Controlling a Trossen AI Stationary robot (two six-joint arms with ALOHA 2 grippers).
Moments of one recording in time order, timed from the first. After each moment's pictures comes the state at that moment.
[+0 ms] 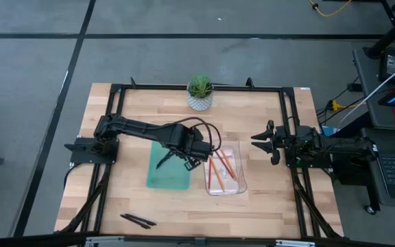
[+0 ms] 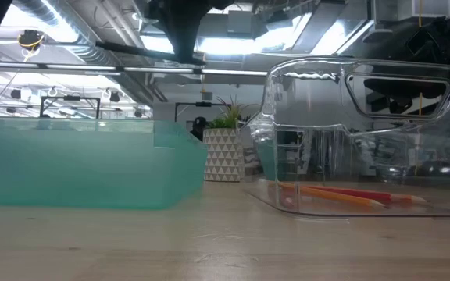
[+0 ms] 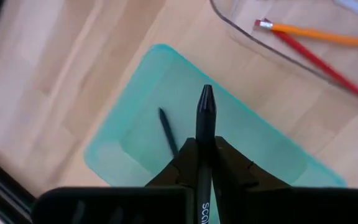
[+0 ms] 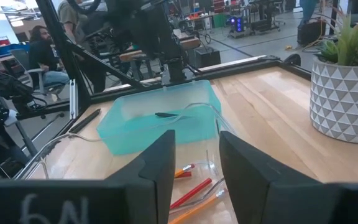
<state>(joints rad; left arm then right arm) -0.18 2.00 2.03 -1.56 -0.30 -0.81 -0.05 0.07 0.01 0.02 -0.02 0.21</state>
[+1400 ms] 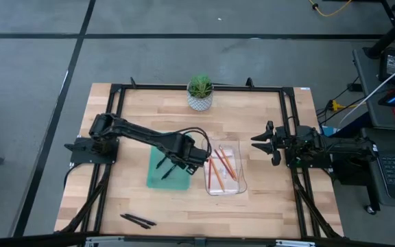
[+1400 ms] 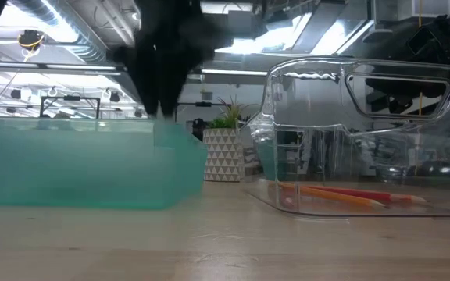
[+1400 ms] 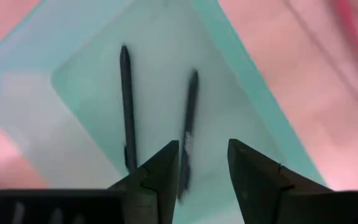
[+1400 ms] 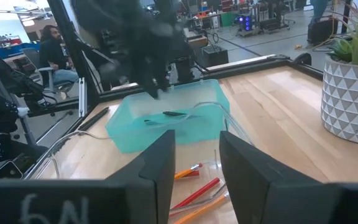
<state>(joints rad) -0.19 1.94 1.65 -1.29 -0.14 -1.16 -0.05 0.07 0.01 0.03 -0.05 0.21</state>
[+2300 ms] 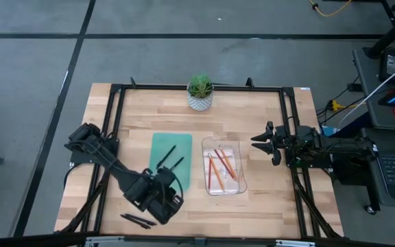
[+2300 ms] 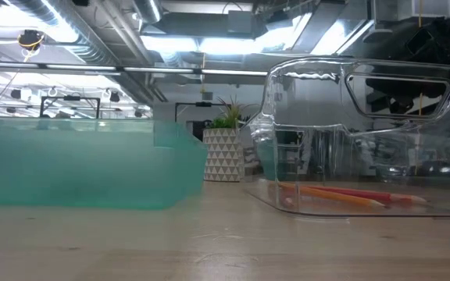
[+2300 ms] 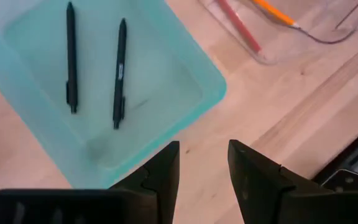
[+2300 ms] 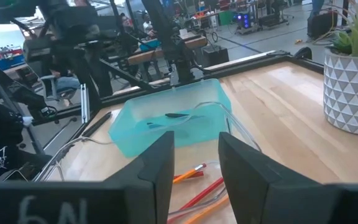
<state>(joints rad) -0.66 1.84 1.72 -1.28 -0.42 -1.57 -0.05 0.06 0.01 0.03 -0.05 0.26</state>
